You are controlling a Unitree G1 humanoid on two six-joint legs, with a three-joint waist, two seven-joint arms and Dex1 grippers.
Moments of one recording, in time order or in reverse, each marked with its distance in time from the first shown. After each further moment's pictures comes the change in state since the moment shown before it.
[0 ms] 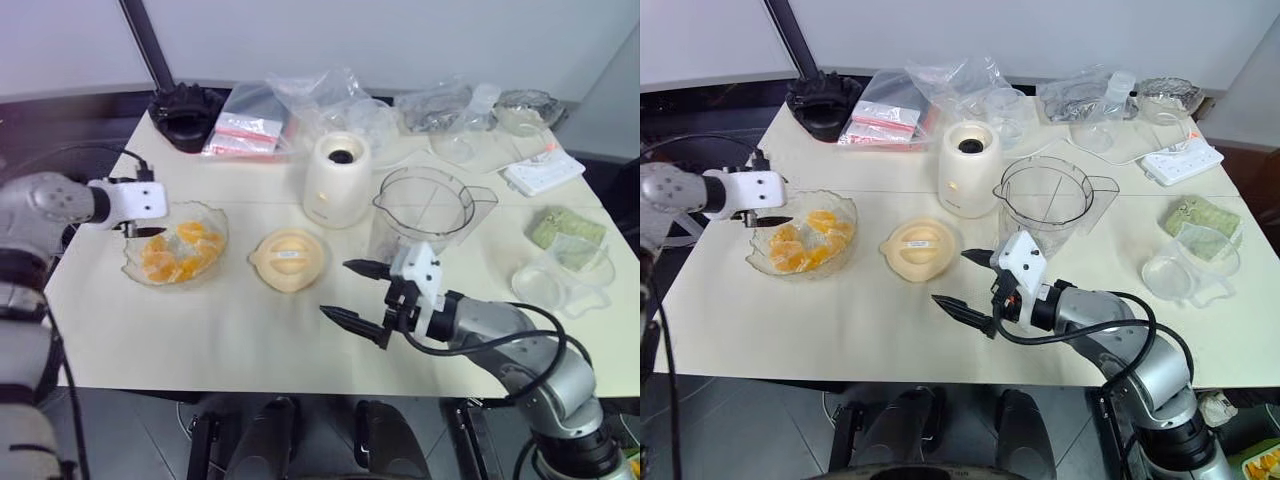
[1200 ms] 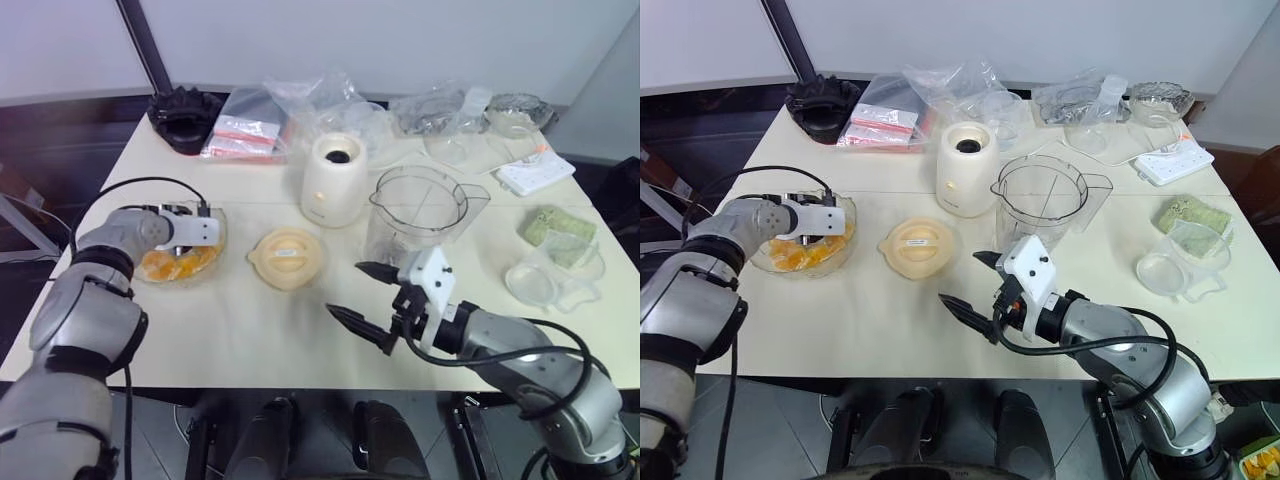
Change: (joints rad) left arm -0.074 -0.275 -0.180 0.289 0.305 0.145 0.429; right arm 0.055 -0.056 -0.081 -0.139 0.076 0.123 -0.145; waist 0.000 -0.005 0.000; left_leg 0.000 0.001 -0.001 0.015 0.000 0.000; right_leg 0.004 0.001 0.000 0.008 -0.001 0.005
